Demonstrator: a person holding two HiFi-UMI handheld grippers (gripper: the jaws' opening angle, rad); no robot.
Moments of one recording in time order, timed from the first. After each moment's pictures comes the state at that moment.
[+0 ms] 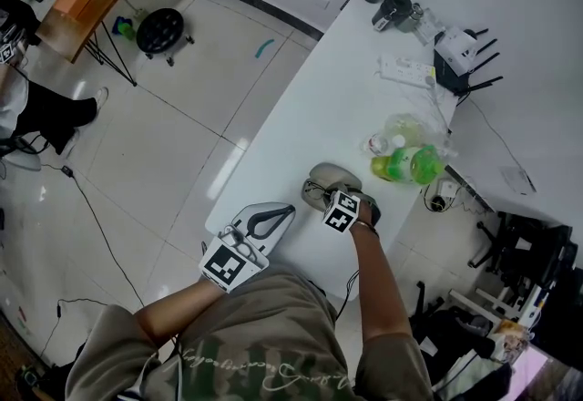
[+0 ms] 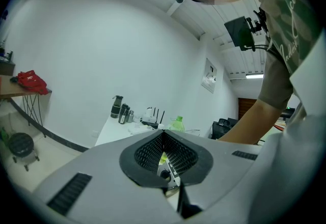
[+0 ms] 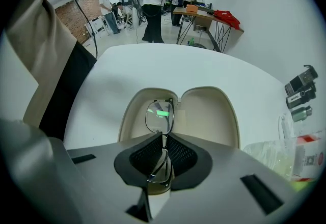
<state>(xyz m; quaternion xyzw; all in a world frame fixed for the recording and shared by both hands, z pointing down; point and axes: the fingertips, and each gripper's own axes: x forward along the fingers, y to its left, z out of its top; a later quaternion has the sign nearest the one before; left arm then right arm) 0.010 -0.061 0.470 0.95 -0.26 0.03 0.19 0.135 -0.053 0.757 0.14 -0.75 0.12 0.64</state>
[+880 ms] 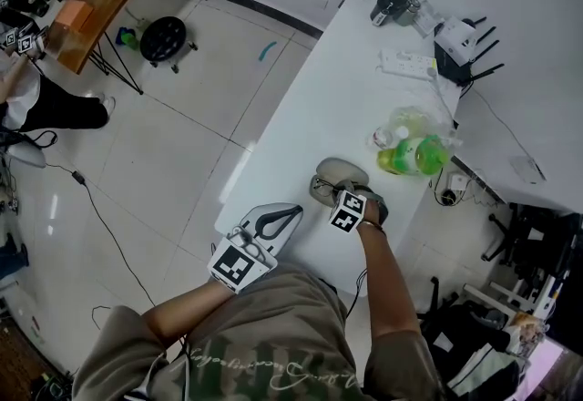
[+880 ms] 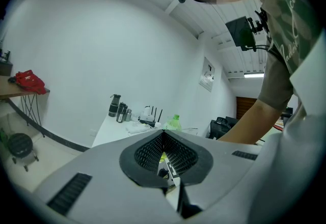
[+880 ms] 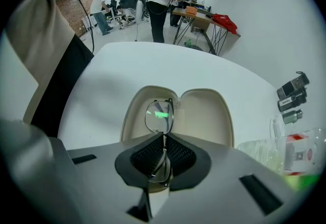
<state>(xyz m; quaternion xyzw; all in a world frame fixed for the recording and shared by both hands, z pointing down) 0.016 -0.048 0.469 0.95 -0.25 0.04 0.19 0.140 -0.050 0.757 0.17 -0.74 0.09 0.64</state>
